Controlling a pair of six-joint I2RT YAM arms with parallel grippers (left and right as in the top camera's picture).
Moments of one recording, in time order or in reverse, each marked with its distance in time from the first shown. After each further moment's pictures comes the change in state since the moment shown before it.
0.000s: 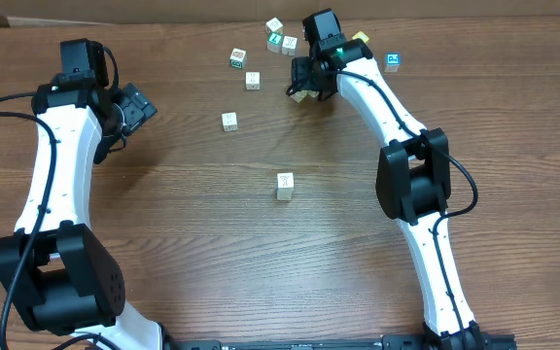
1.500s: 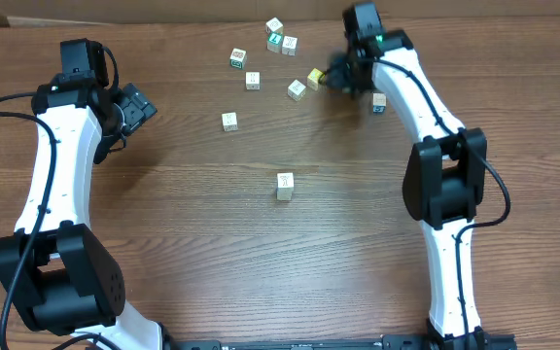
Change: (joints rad) left arm 0.000 0.000 0.000 0.000 0.000 0.000; right arm -0.079 -0.161 -0.064 -0.055 -0.006 0.018
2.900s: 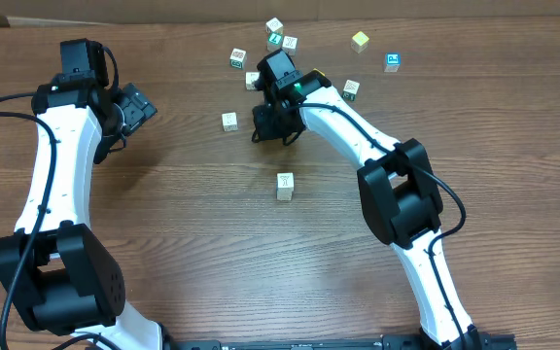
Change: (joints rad) left arm 0.000 0.000 0.000 0.000 0.000 0.000; right arm 0.260 -0.011 -0.263 0.067 -0.173 -0.043
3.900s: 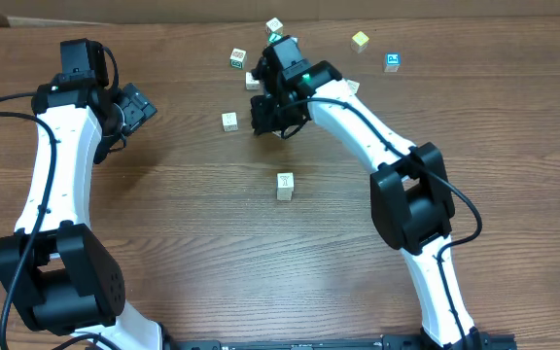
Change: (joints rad) left arm 0.000 0.000 0.000 0.000 0.000 0.000; right arm -0.003 -0.080 0.000 -0.010 -0.181 -0.001
